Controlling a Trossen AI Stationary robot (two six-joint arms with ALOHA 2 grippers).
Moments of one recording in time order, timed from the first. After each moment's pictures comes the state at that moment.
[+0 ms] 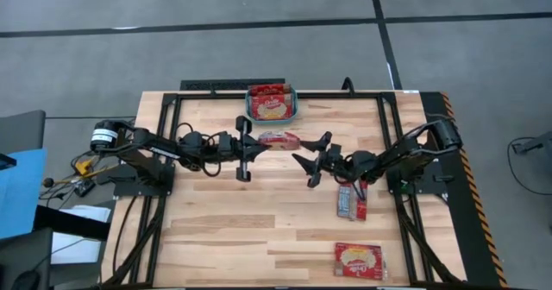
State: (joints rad) left arm 0.04 1.52 0.58 1.51 0.02 0.09; right arm 0.13 1.63 0.45 1.53 0.47 -0.01
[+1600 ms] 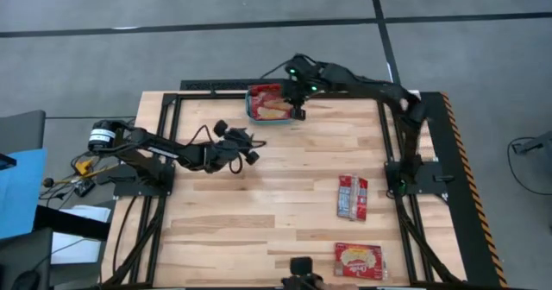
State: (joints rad) left arm 0.04 1.49 0.58 0.49 -0.89 -0.06; right arm -0.56 1.93 1.73 -0.74 -0.11 -0.54
